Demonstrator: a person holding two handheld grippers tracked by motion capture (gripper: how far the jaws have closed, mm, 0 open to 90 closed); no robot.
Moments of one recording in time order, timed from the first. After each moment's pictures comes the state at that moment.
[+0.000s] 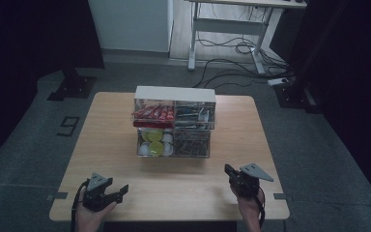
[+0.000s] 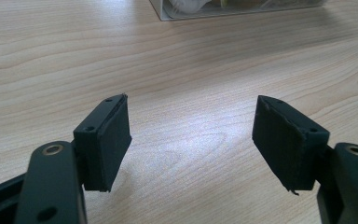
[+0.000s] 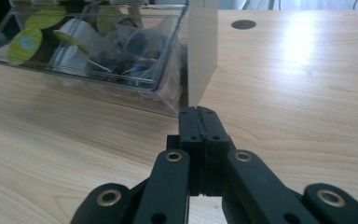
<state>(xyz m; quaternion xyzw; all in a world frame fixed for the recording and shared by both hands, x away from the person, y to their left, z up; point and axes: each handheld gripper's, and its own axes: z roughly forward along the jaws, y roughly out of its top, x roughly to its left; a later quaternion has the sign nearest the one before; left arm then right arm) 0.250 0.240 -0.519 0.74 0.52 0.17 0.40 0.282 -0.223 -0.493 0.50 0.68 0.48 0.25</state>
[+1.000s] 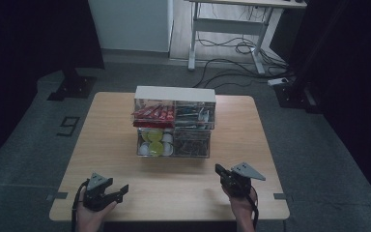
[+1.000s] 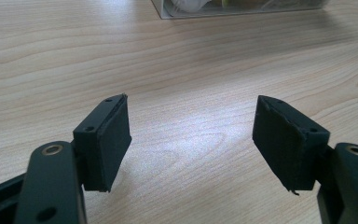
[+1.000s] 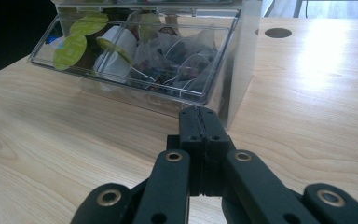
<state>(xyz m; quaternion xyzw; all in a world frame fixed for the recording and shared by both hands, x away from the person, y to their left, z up) 0.251 0.240 -0.520 0.74 0.52 0.16 0.40 0.280 -0.198 -0.485 0.47 0.69 0.50 0.23</state>
